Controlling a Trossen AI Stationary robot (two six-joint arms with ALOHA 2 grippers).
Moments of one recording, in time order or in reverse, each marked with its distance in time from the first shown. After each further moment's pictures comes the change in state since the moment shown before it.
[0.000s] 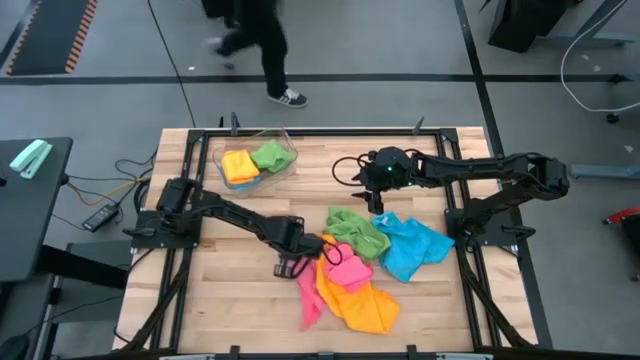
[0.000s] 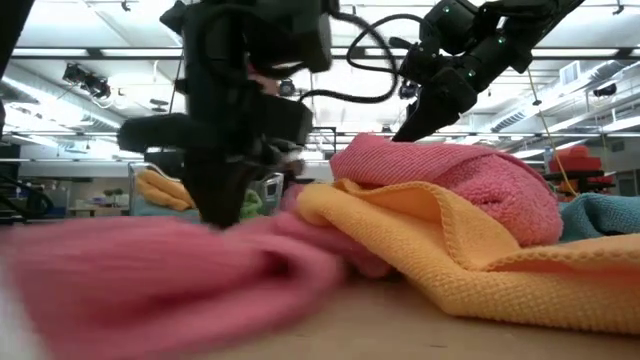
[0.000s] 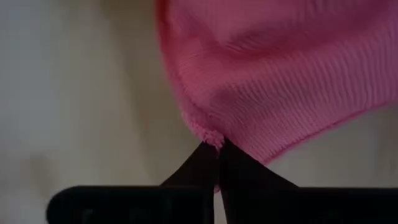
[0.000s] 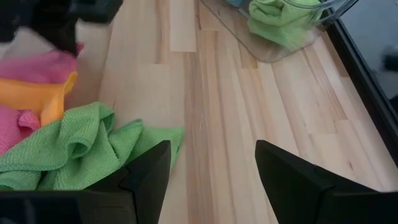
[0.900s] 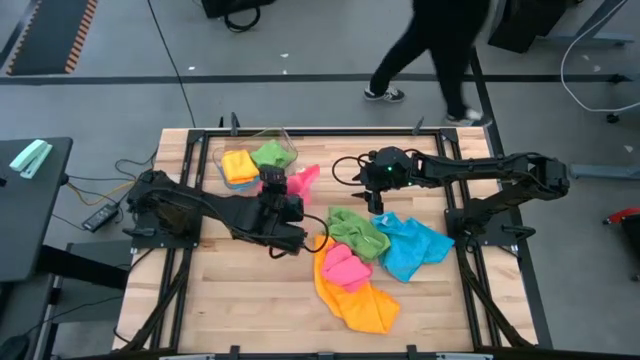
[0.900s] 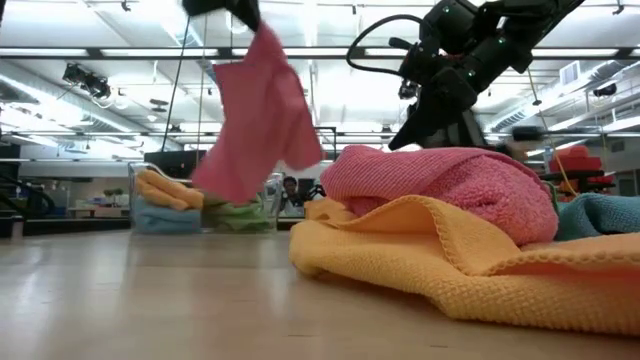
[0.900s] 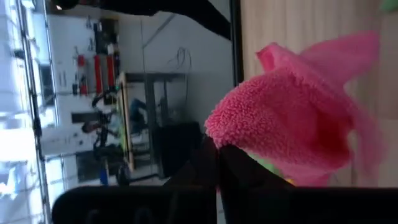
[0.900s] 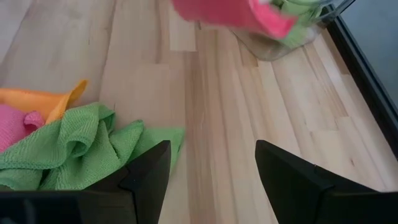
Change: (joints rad) left arm -0.079 -0.210 0.435 -0.684 -1.004 -0.047; right arm 0.000 0.000 0.000 -0.003 0.000 0.015
